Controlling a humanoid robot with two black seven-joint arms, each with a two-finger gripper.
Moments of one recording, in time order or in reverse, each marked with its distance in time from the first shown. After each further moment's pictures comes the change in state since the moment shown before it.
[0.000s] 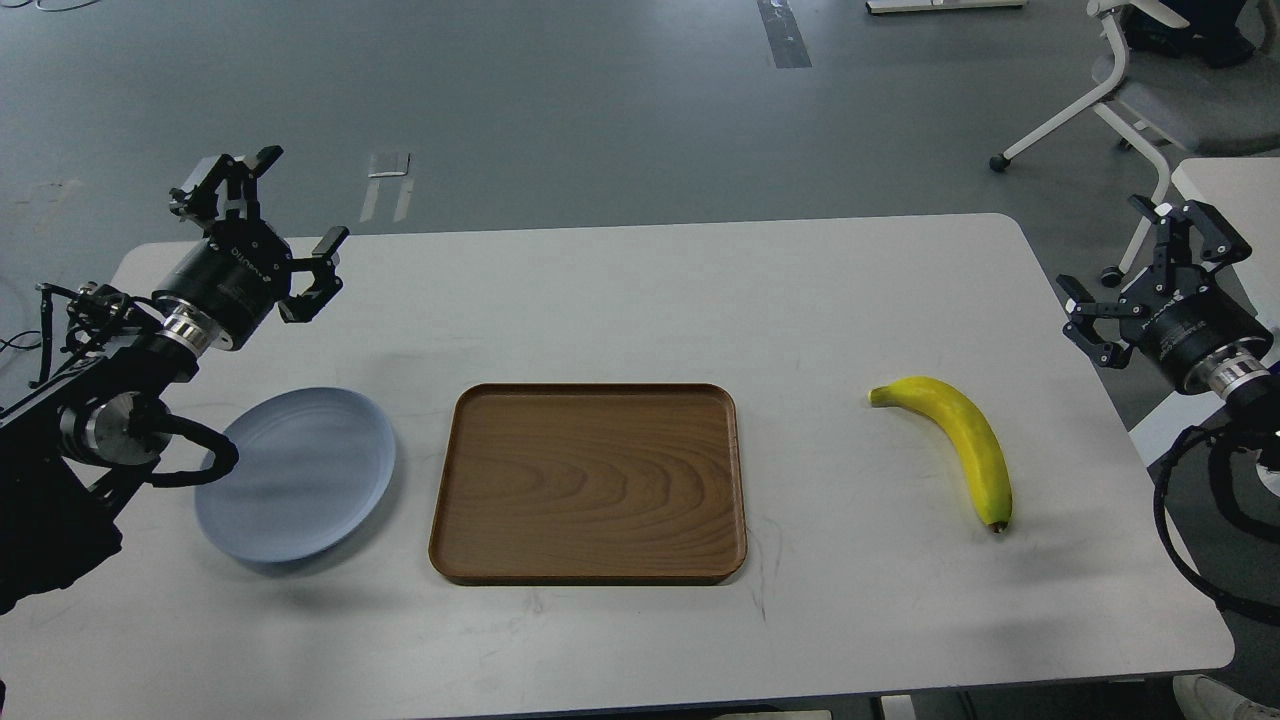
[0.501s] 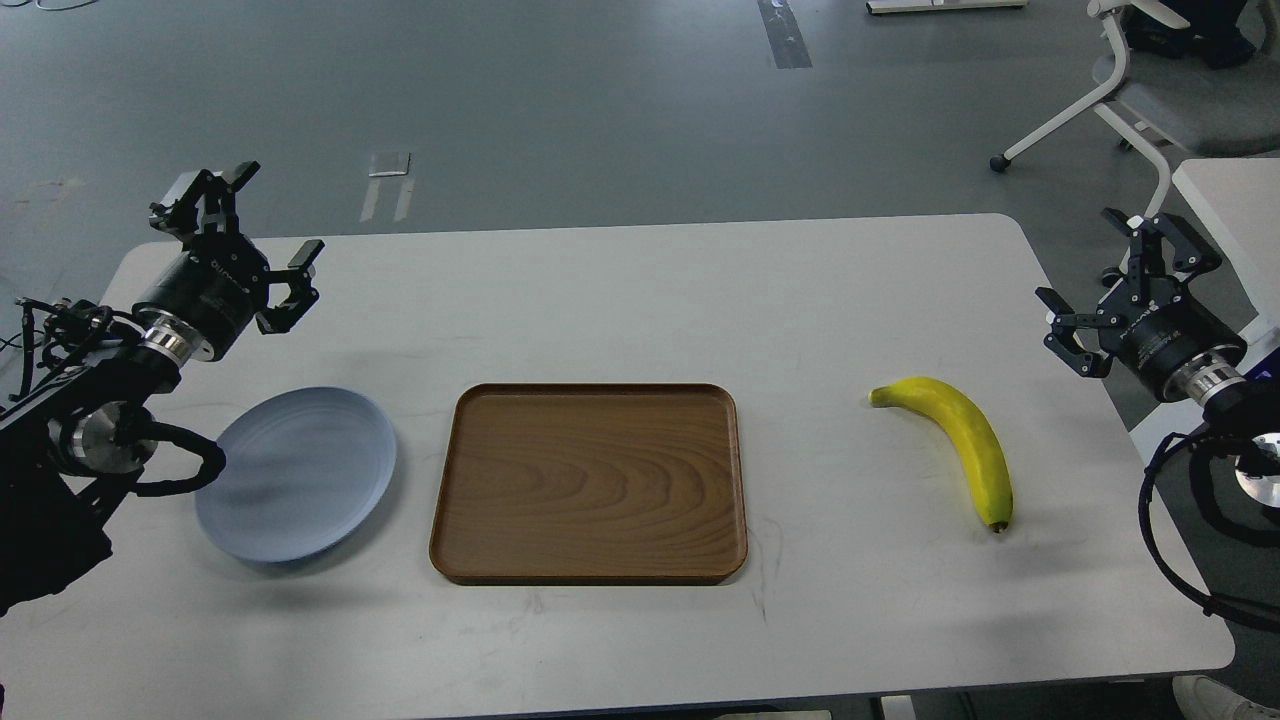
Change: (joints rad) left arm -0.011 0.008 -0.002 0.092 -0.002 0.000 -0.011; right arm 0.003 0.000 -0.001 -0.014 -0.014 0.000 0.000
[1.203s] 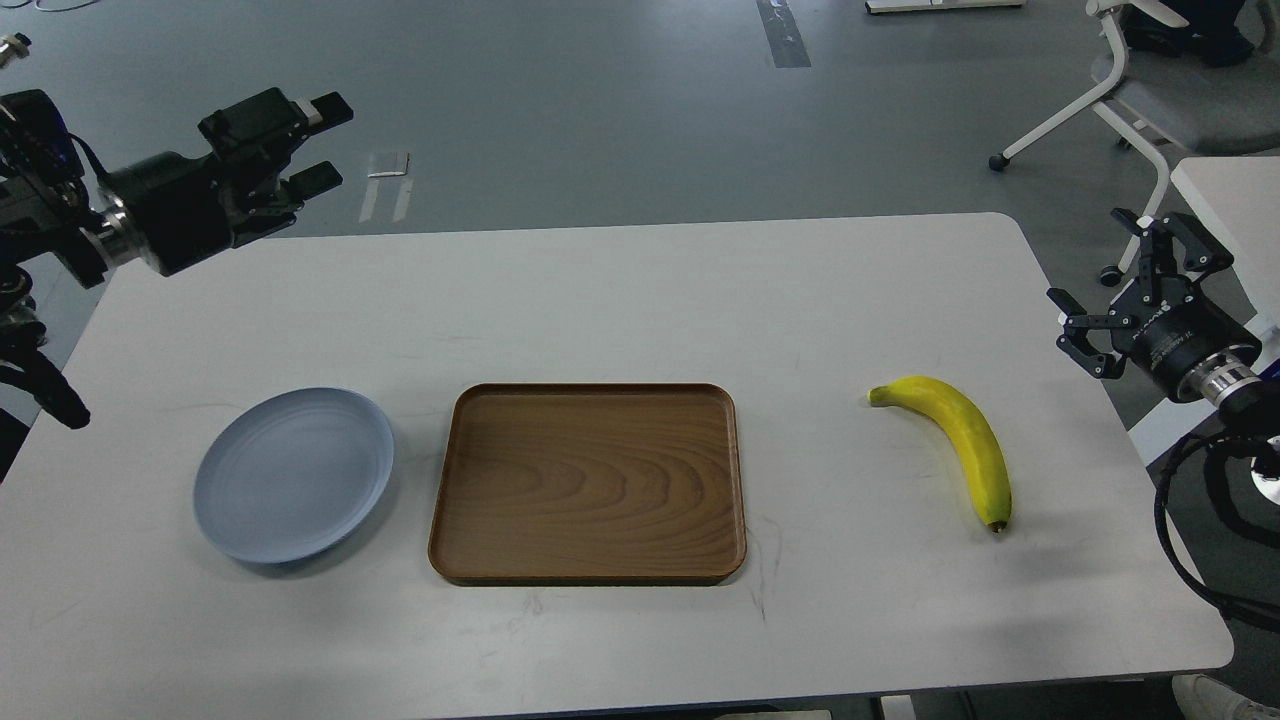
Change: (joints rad) left arm -0.177 0.345 0.018 -0.482 1.082 0.000 -0.067; right arm -0.001 -0.019 0.000 0.000 -0.033 0.000 0.000
